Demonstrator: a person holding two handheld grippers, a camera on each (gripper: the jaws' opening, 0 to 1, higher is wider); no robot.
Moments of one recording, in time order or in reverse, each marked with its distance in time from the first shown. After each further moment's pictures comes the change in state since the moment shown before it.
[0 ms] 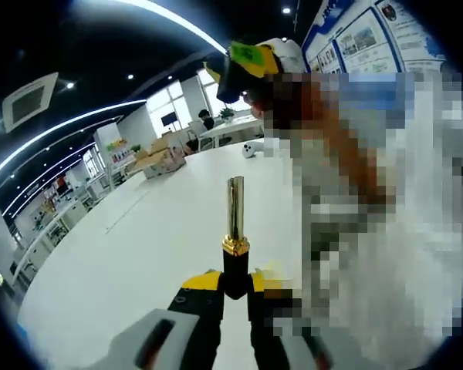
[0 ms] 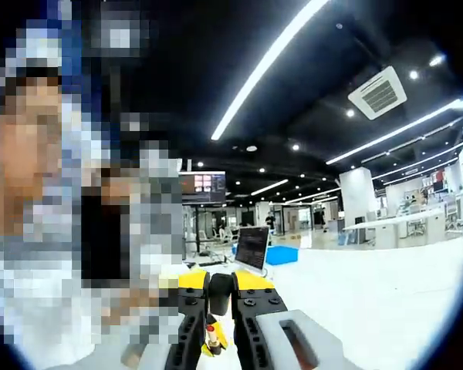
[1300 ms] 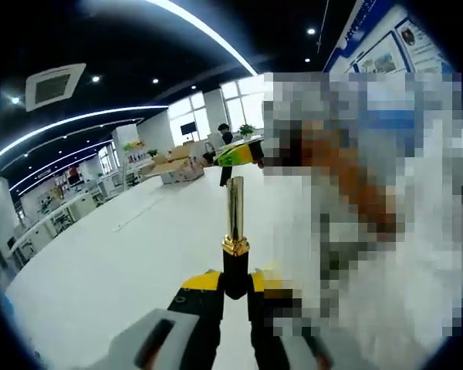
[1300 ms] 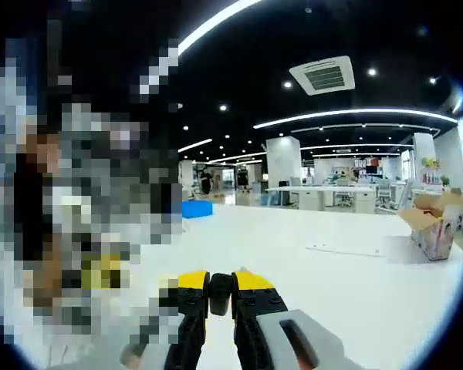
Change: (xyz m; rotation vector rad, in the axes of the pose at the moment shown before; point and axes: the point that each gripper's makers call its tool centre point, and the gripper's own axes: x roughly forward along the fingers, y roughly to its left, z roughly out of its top) left arm -0.008 0.031 0.006 -0.123 -0.106 0.060; right arm -0.047 -0.136 -0.075 -0.012 0.274 -0.484
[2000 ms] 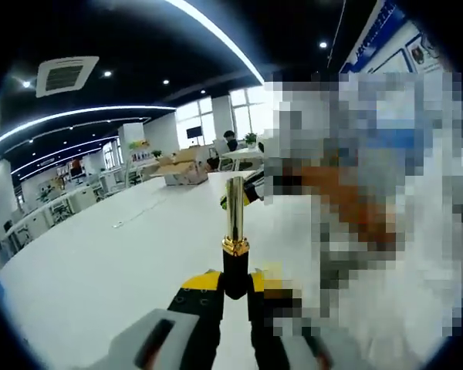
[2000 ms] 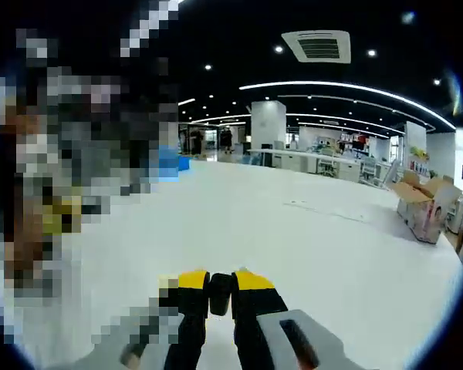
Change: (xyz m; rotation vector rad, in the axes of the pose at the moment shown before) left arm -0.003 0.008 0.003 -0.077 -0.039 0.007; right arm 0.016 -0.039 -0.069 -0.012 0.217 -0.085
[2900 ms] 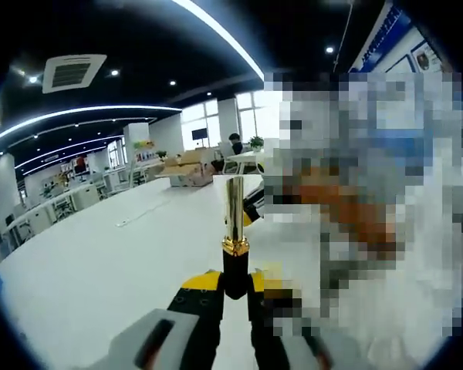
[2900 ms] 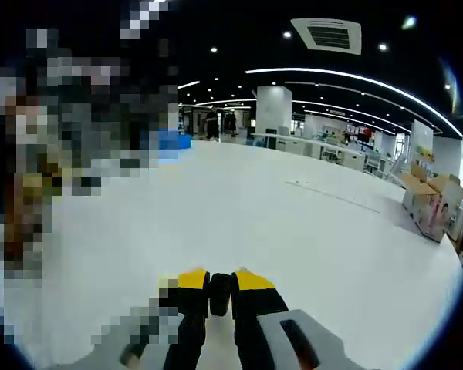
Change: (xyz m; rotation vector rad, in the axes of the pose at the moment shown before) left arm -0.005 0.005 0.004 -0.023 -0.016 0.019; right arm 0.015 -0.007 -0.033 -0.040 0.092 0.006
